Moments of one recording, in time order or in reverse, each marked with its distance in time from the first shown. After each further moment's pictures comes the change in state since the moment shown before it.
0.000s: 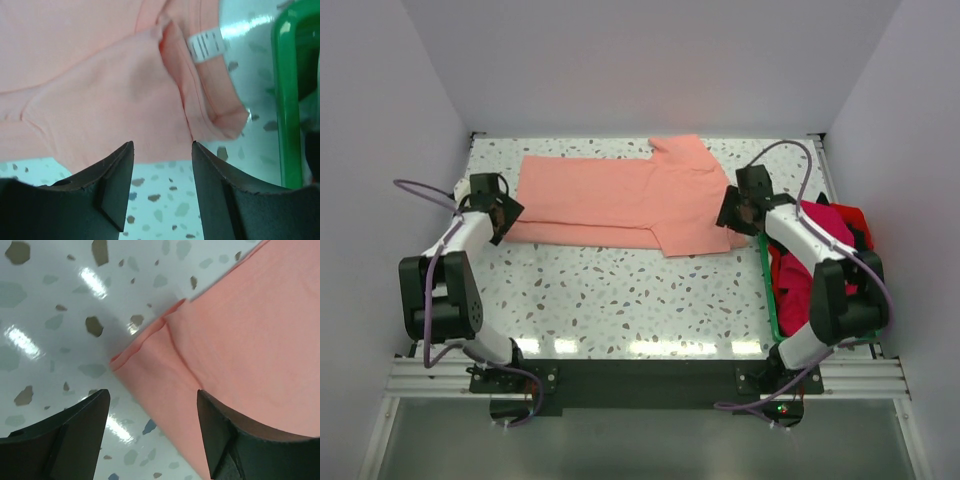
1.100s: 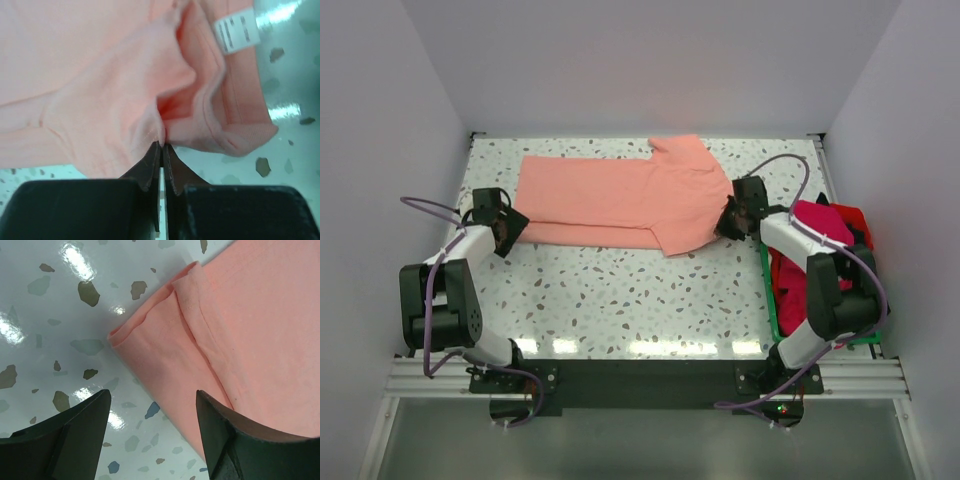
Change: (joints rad) left arm 0.001 -0.071 -0.163 0.067 0.085 -0.049; right arm 0.011 -0.004 -0.195 0.196 -0.075 0.150
